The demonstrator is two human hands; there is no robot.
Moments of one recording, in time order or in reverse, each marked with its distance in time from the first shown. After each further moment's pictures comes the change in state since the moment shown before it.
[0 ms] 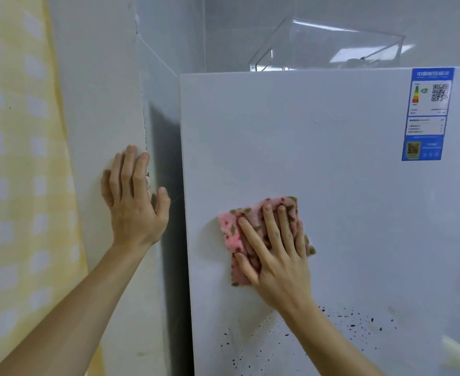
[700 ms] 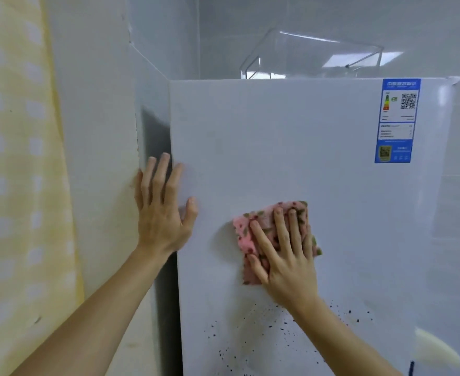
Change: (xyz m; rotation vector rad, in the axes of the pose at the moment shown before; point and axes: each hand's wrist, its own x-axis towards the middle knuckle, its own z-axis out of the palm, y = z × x) left_hand -0.009 0.064 0.002 -0.066 -0.051 0.107; right_hand -0.023 0.043 -0.011 -0.037 -0.010 -0.008
